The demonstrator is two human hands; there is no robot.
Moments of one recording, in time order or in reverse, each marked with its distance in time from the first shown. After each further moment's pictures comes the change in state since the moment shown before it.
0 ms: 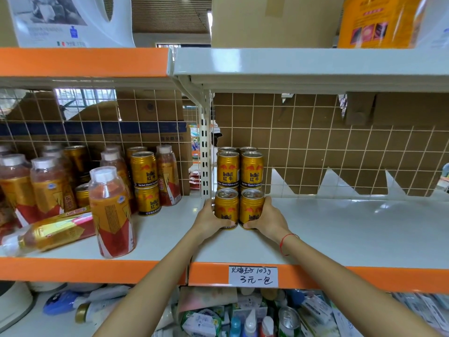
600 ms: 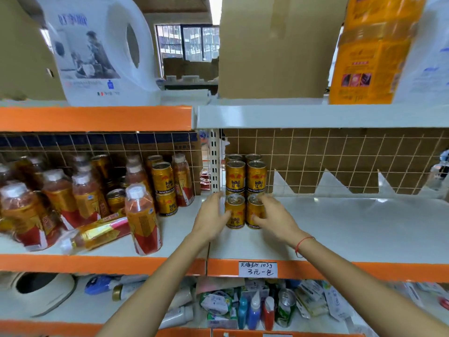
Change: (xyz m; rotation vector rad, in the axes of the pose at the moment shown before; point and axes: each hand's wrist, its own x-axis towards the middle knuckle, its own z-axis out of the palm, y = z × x) left_hand -0.079 0.083 -0.051 0.396 0.125 0.214; right_hand -0.063 -0.066 -0.067 -0.105 -0.038 -0.284
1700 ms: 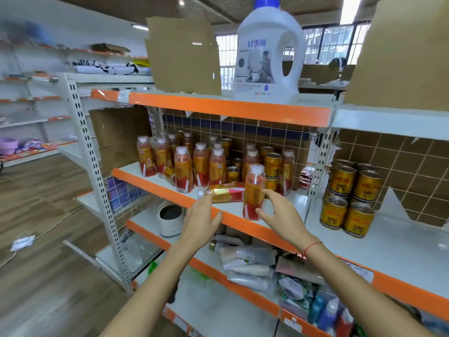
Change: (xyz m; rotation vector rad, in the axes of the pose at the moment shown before) left_hand -0.208 -0.085 -0.175 0.306 0.375 -0.253; right_hand -0.066 -0.202 0.070 0.125 -0.133 -0.396
